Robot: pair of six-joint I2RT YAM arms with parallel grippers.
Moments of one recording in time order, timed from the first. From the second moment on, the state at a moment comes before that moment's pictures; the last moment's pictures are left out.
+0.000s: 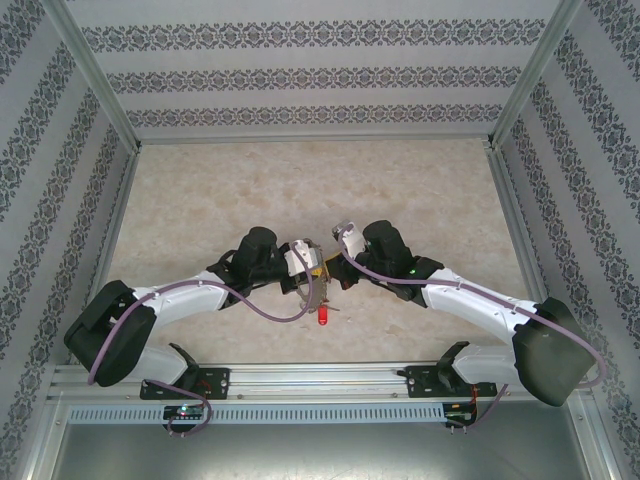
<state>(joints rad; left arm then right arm) -0.65 1.40 0.61 0.26 0.45 0.47 0.69 1.25 0.67 -0.04 -0.36 0.23</state>
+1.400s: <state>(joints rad) -0.67 1.40 0.55 0.36 0.43 0.46 0.60 1.30 0.64 0.01 -0.50 0.34</state>
